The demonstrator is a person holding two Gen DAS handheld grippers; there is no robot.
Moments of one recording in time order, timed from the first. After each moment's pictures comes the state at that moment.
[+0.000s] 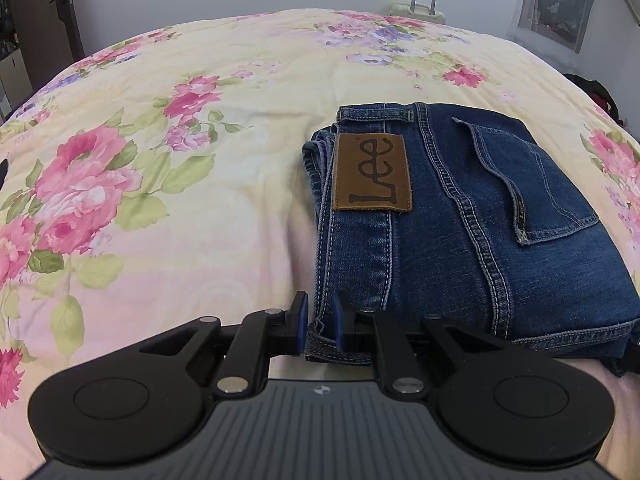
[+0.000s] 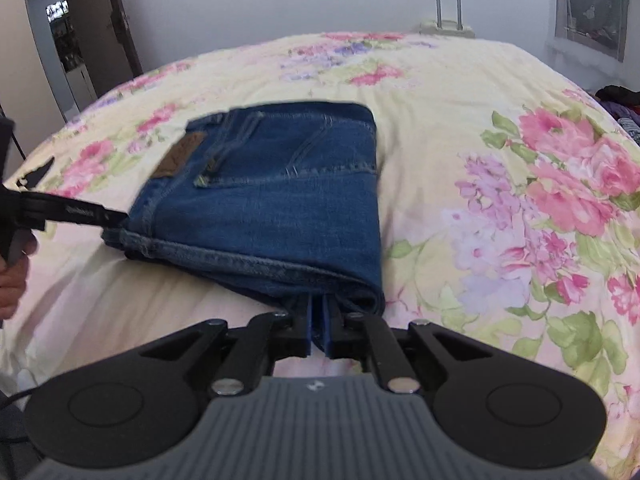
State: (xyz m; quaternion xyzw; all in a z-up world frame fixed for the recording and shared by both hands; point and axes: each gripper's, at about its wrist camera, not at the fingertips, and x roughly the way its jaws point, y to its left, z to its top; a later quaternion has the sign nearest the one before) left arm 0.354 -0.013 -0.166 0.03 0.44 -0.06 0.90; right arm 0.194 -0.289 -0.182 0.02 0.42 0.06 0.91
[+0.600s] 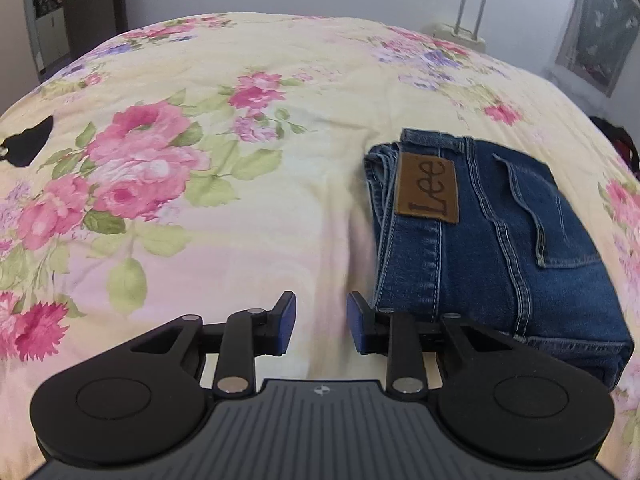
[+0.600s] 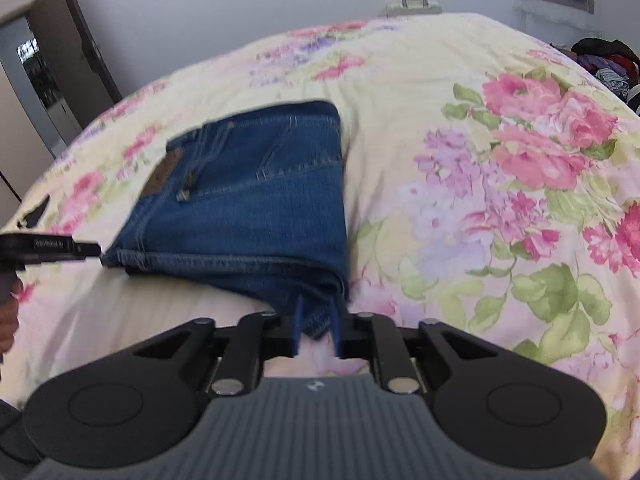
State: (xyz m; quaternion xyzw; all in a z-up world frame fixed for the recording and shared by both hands) left arm 0.333 0.036 -0.142 -0.06 0.43 -0.02 0.90; right arm 0.168 -0.324 -0.160 0.11 0.39 0.04 0.91
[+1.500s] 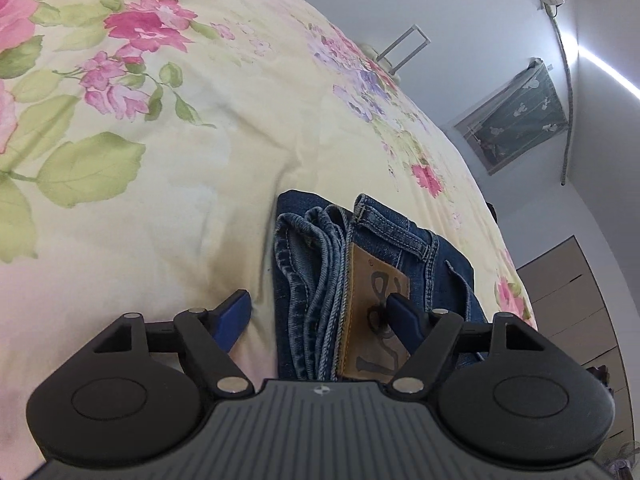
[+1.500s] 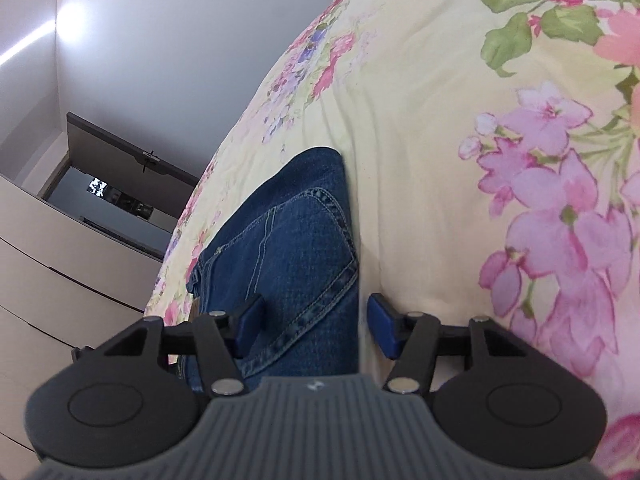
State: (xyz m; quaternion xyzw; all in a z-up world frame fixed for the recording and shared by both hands) left arm 0.470 0.056 -0.220 -0.29 0.42 -0.22 0.83; right arm 0.355 -0.402 -0.247 0.40 0.38 0.17 0.82
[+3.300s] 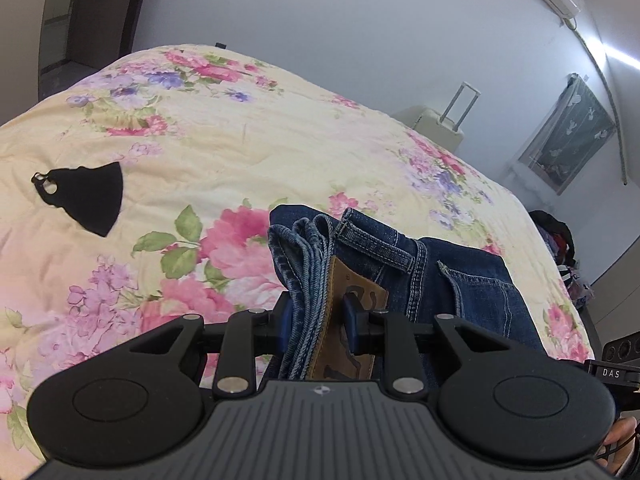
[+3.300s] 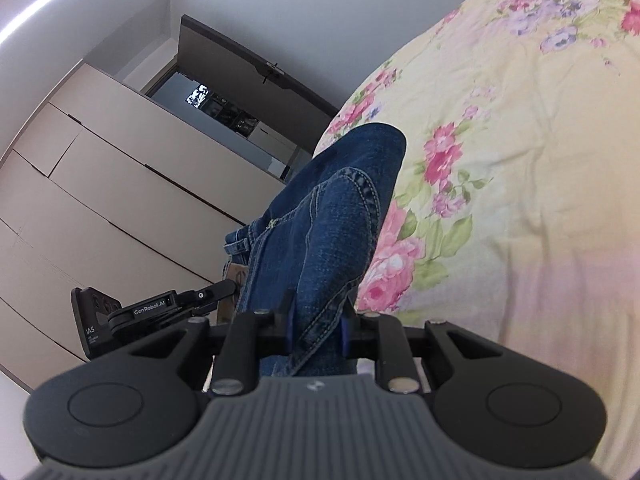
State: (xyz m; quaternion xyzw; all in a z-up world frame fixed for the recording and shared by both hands) left arm 0.370 0.290 -0.034 -0.18 0.38 -0.09 0.90; right arm 0.322 -0.094 -0.102 0.33 0.39 0.34 0.78
